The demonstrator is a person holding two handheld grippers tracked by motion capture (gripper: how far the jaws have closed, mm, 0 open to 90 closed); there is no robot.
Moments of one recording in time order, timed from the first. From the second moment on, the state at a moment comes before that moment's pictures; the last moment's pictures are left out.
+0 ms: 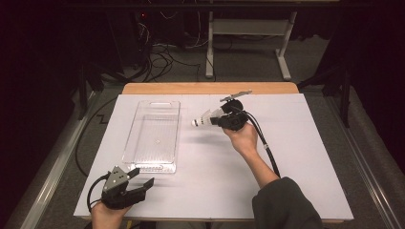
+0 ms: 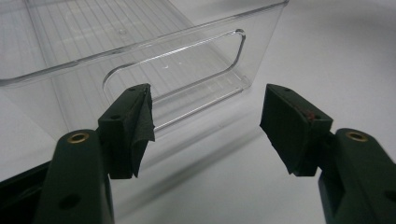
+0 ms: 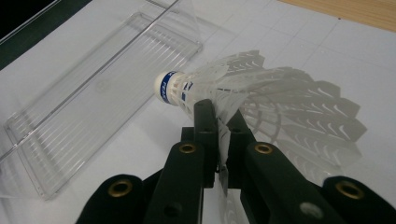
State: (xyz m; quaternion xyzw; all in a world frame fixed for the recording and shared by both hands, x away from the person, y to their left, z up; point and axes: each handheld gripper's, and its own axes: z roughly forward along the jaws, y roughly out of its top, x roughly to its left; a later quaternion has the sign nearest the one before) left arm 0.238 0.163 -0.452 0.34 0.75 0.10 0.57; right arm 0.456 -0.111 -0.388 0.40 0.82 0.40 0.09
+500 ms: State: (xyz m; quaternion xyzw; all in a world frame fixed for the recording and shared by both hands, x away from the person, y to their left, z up) left arm 0.236 0.166 -0.451 0.32 0.75 0.10 0.57; right arm 0.459 -0.089 -0.385 0.38 0.83 0.40 0.08
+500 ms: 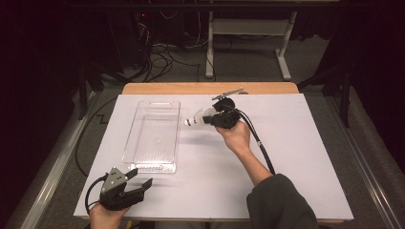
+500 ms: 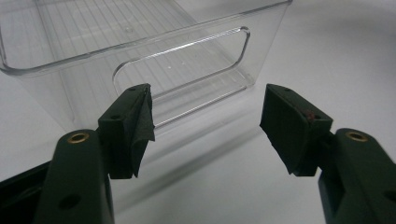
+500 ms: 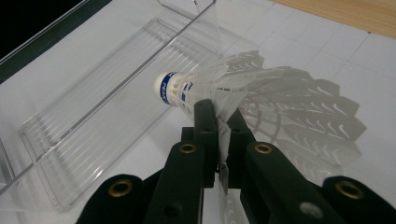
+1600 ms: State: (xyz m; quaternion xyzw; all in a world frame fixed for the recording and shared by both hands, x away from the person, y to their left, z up) left arm 0.236 0.168 -0.451 0.32 0.75 0.10 0.57; right arm 0.473 -0.030 -0.364 0.36 0.83 0.41 0.07
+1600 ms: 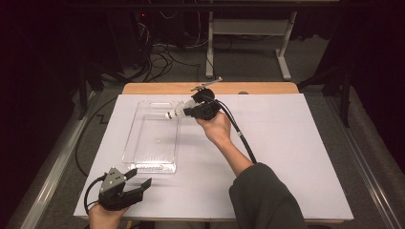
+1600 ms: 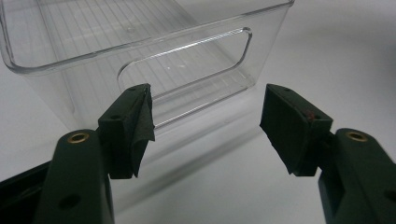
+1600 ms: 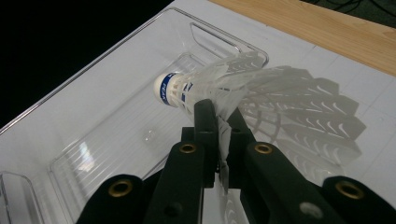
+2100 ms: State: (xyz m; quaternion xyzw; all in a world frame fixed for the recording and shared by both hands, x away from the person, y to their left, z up) left arm 0.234 0.167 -0.449 0.32 0.75 0.09 0.57; right arm 0.480 -0.001 -0.366 0.35 0.84 0.40 0.08
